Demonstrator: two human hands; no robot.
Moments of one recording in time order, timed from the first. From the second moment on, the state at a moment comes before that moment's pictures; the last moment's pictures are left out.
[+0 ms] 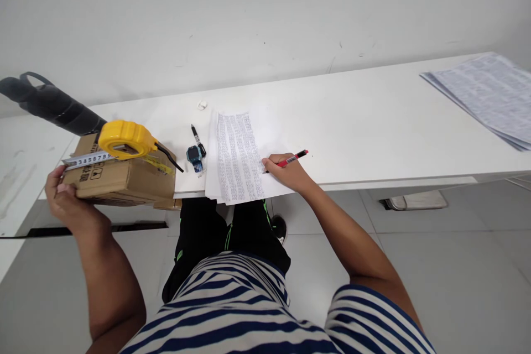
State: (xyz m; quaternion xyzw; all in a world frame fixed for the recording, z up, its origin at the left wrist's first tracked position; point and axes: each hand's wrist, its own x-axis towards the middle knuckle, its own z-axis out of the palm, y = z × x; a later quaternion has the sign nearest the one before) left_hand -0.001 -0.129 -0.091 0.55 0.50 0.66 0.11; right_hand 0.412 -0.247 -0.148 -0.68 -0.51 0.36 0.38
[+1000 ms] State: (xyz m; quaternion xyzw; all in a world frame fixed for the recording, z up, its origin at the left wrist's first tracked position) left_hand -0.007 -0.123 -0.100 0.57 0.44 0.69 0.11; right_hand 0.412 -0.250 -0.155 -0.69 -0.50 0.32 0.42
